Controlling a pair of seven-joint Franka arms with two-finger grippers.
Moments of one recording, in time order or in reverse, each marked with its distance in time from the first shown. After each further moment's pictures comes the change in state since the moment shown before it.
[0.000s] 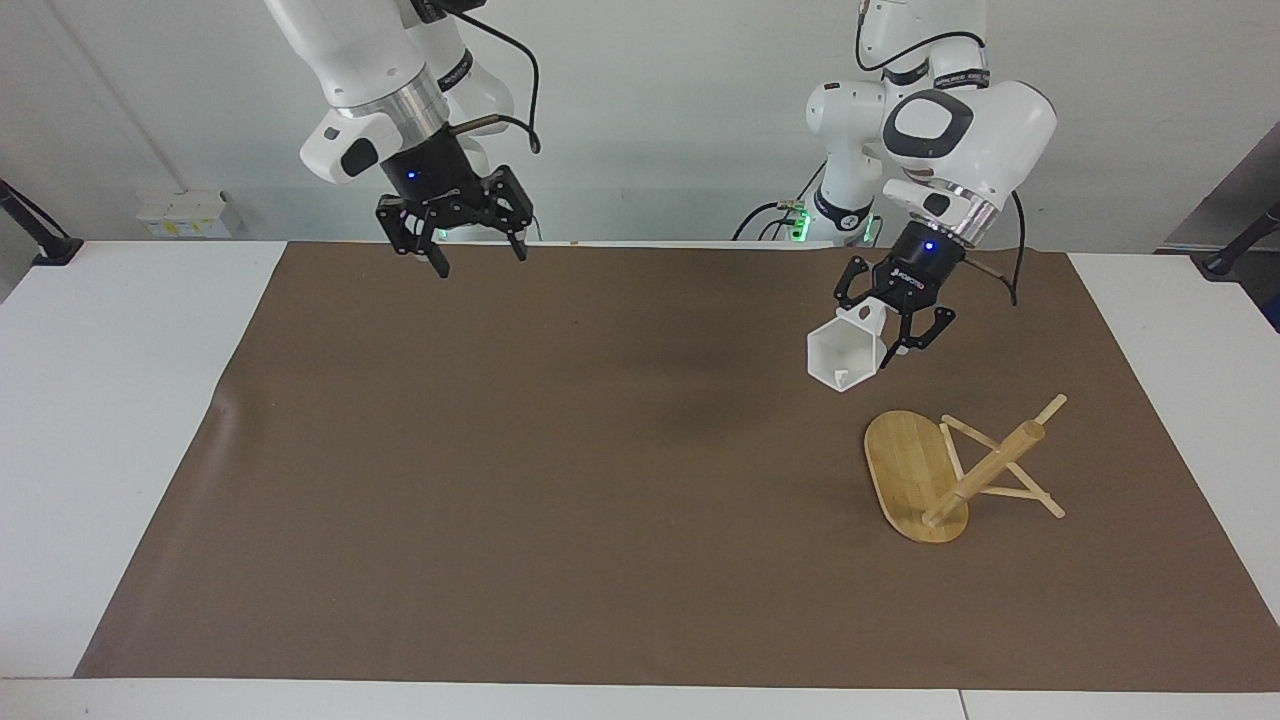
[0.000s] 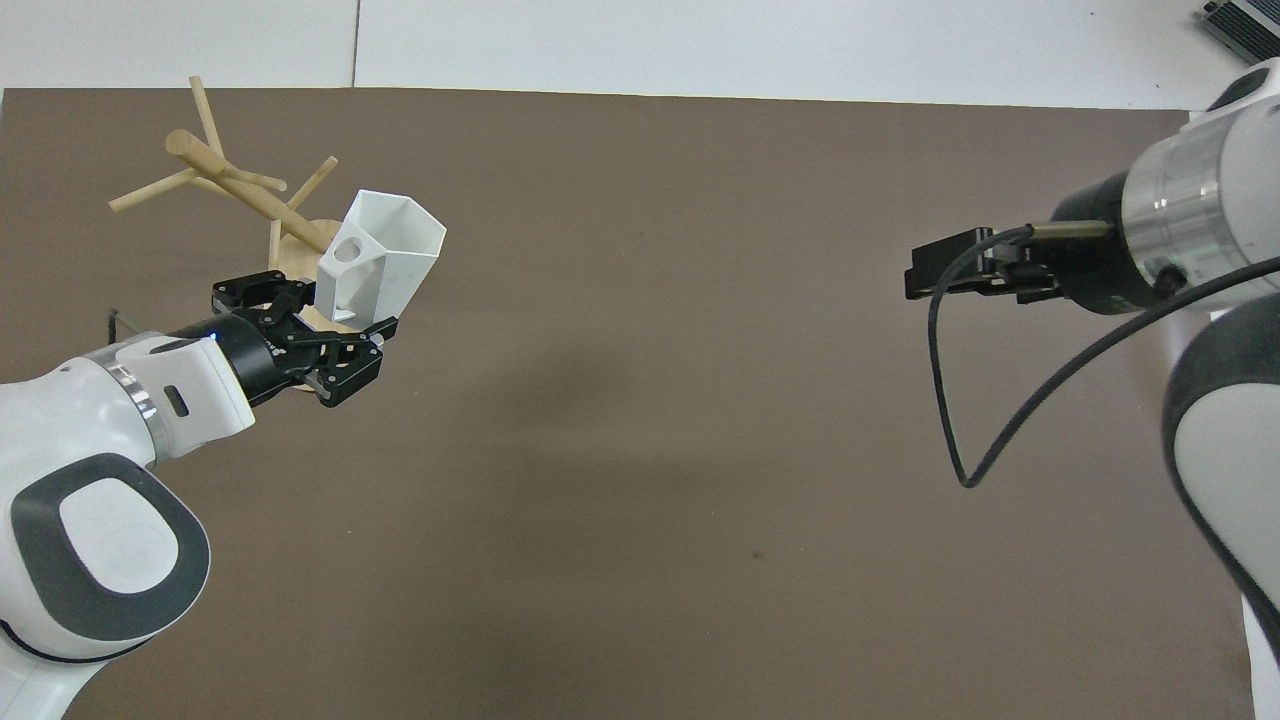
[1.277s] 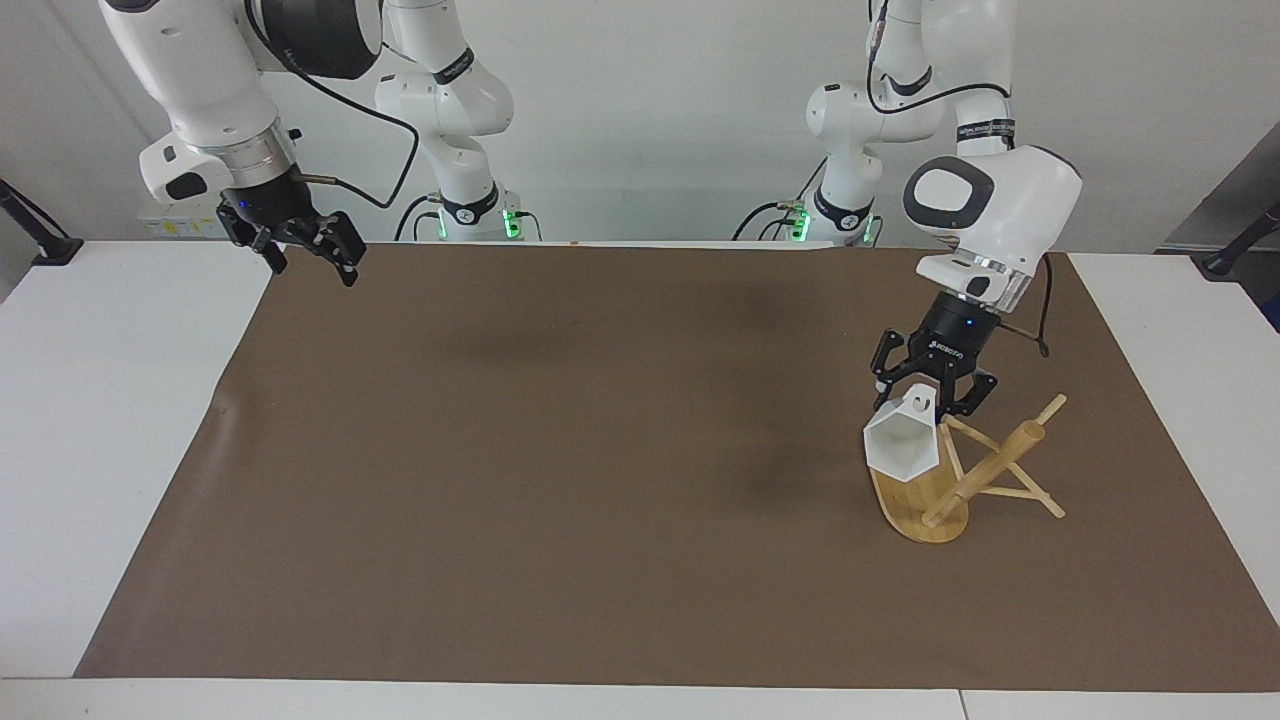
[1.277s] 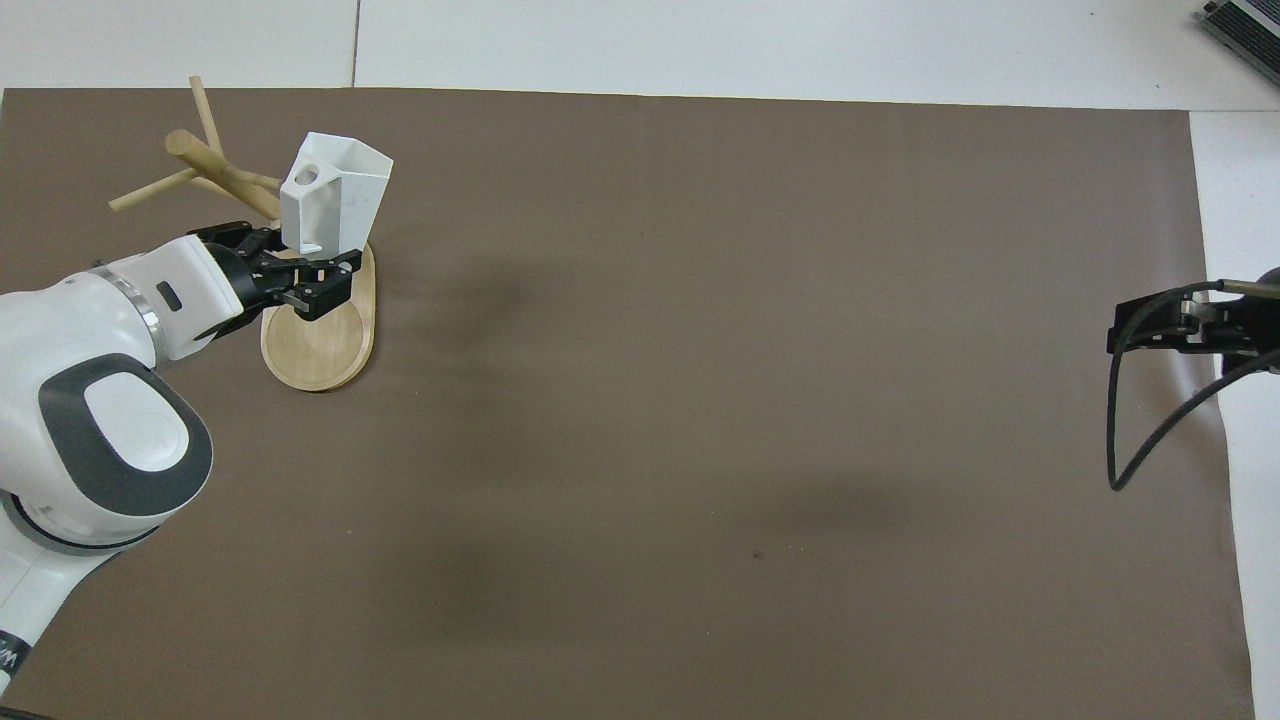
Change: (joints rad) left arm 0.057 0.210 0.019 0.156 0.135 0.063 -0.193; right arm 0.005 -0.119 -0.191 -0.224 -0.178 0.005 0.009
